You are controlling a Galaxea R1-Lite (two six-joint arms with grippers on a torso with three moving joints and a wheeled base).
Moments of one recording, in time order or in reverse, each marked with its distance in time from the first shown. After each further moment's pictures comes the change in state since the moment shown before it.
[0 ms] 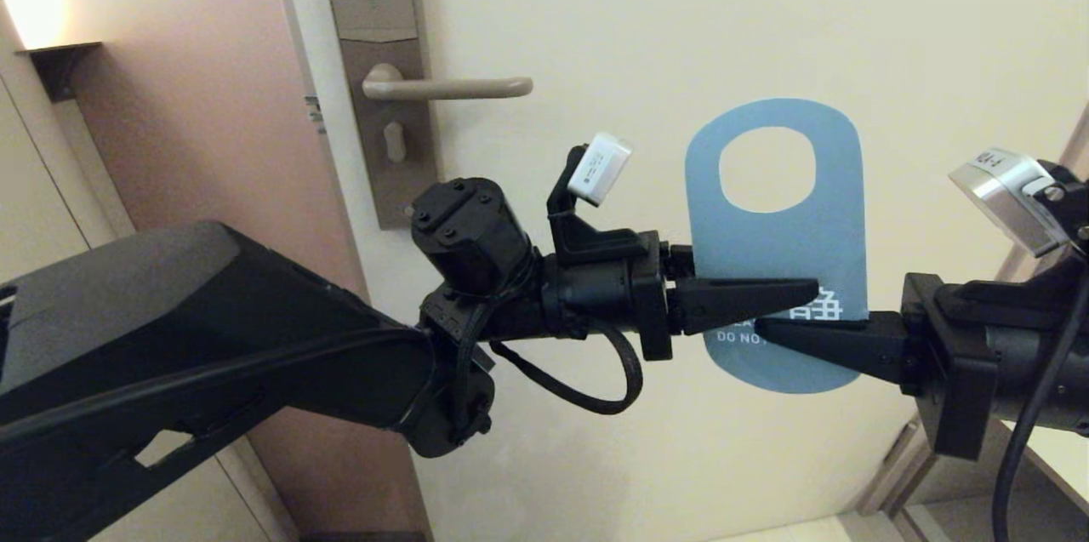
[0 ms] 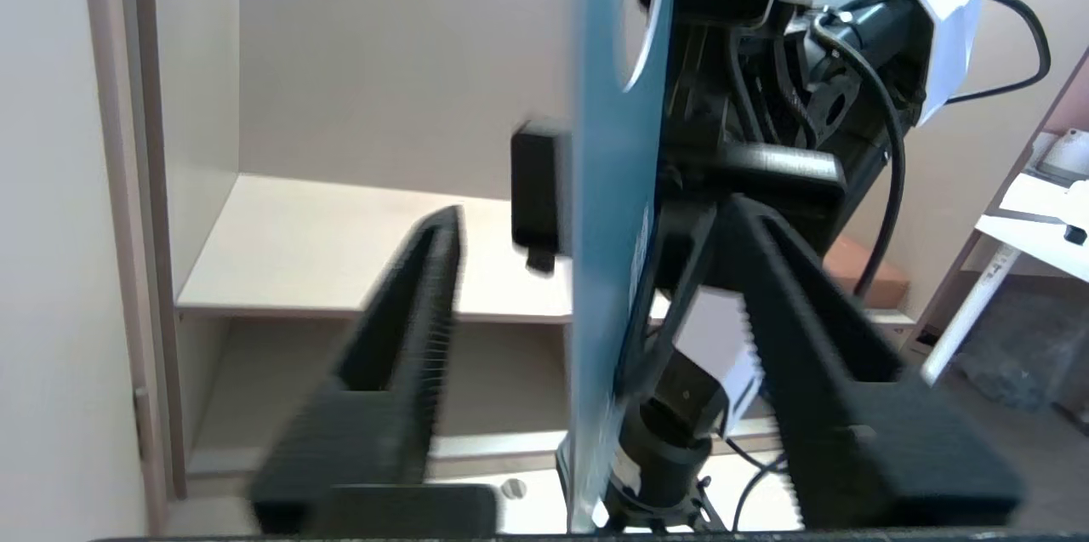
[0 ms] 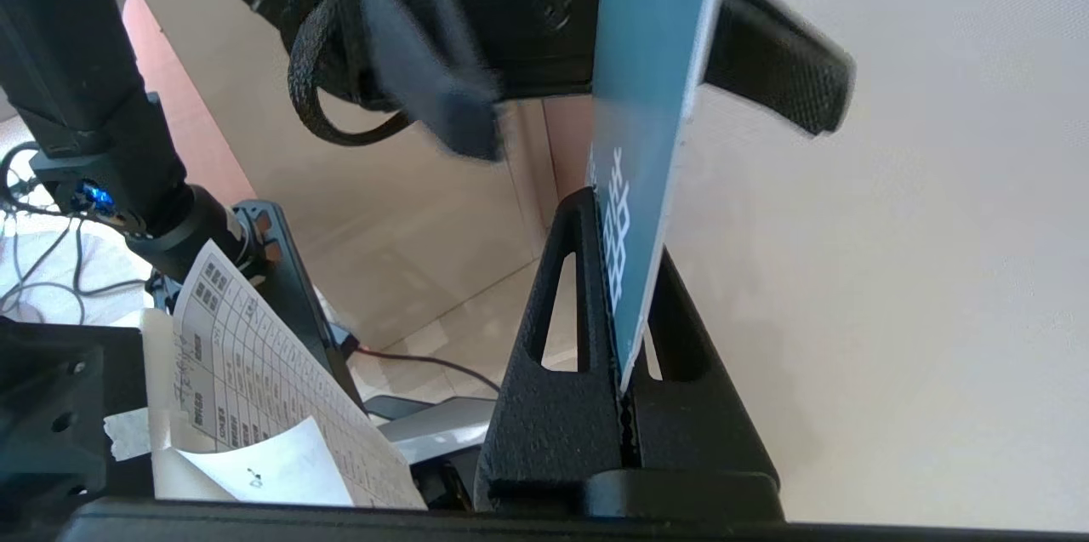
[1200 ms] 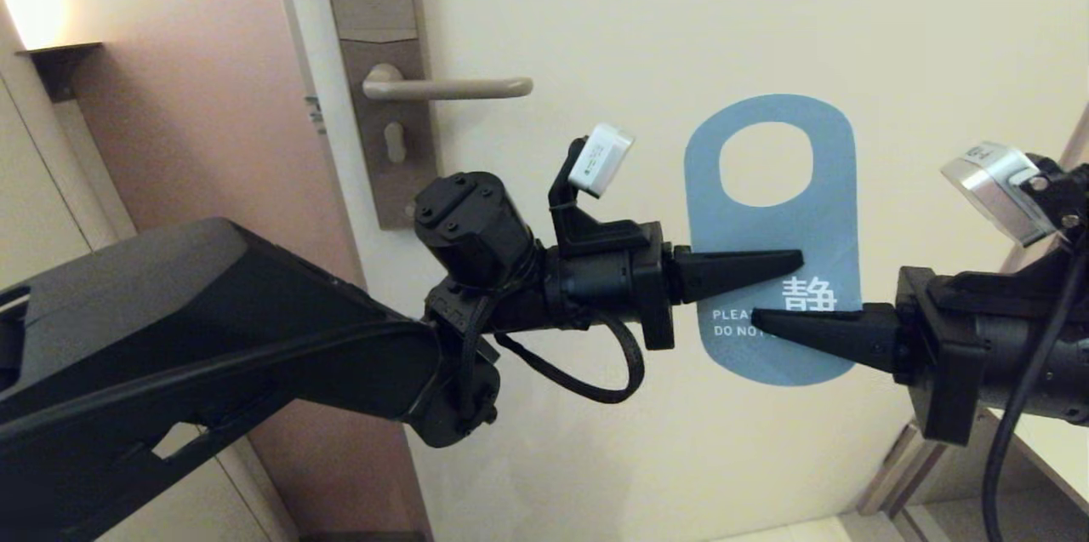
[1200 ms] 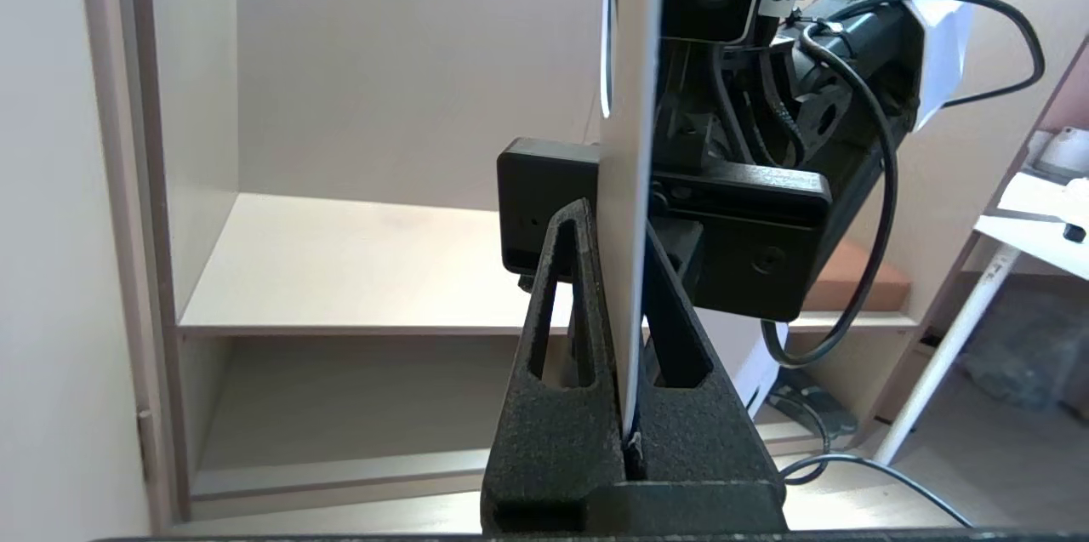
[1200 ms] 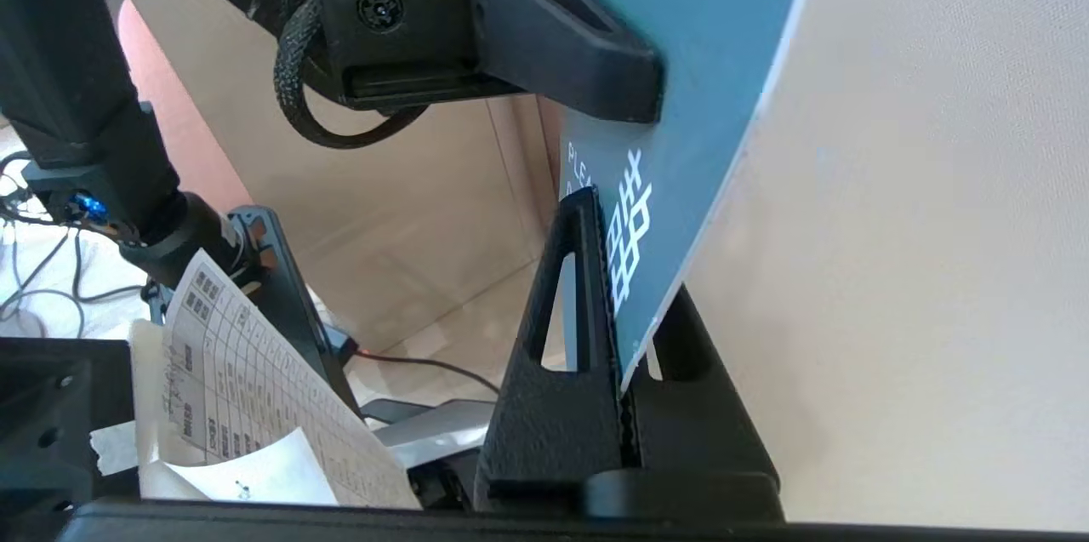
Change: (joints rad) left arm 0.006 0.019 -0.045 -0.002 -0.001 -0.004; right arm -0.004 0.018 -0.016 0.001 0.005 0.004
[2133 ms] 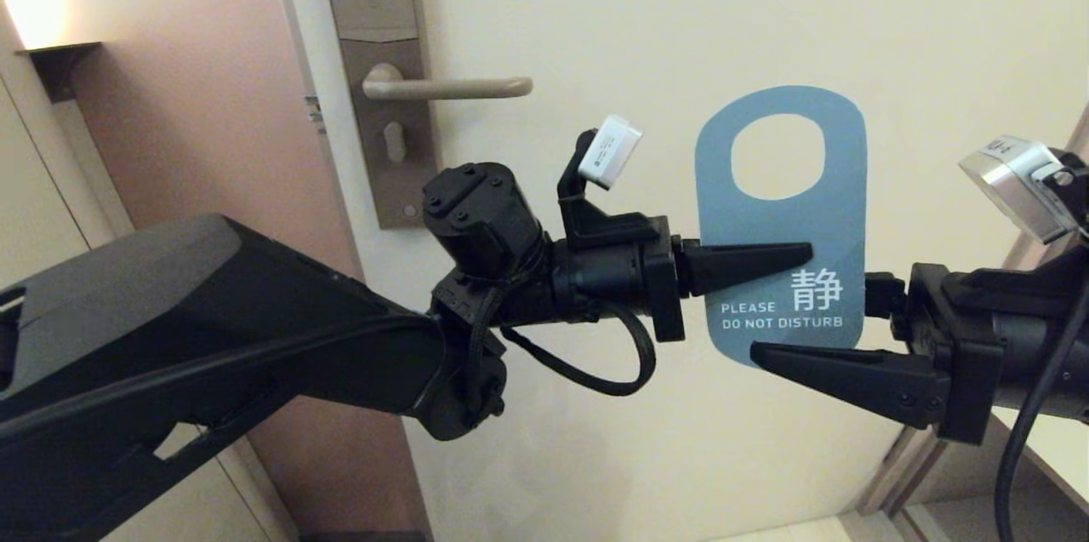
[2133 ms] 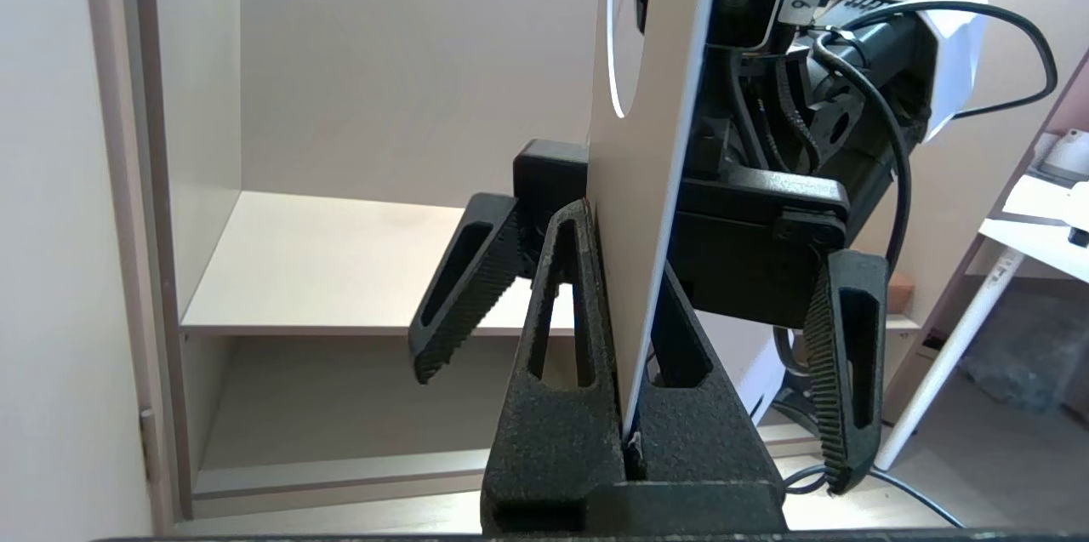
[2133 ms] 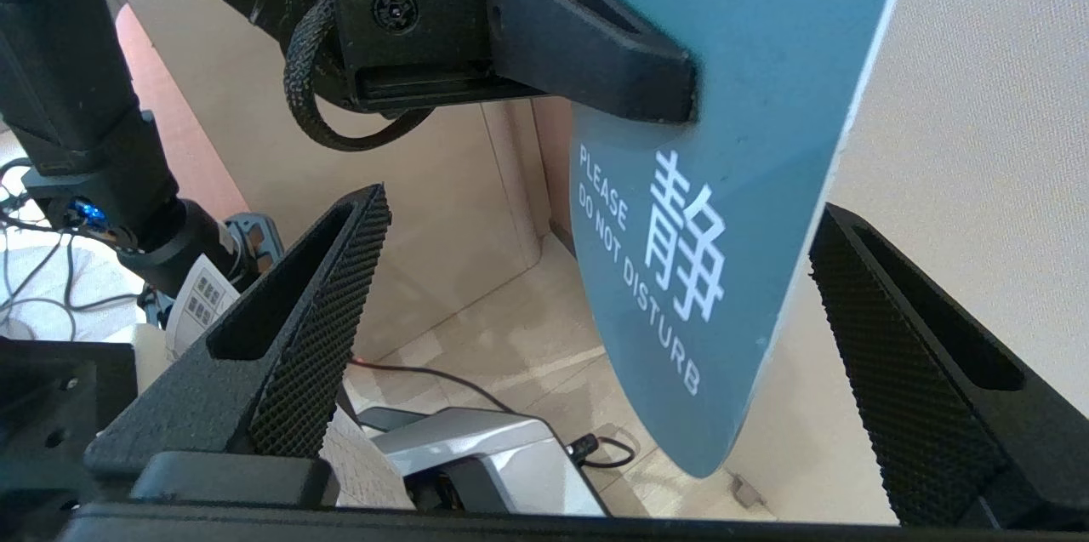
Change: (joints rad) left arm -0.010 0.000 -0.038 0.043 0.003 0.001; right arm -0.016 -0.017 0.003 -0.001 -0.001 0.004
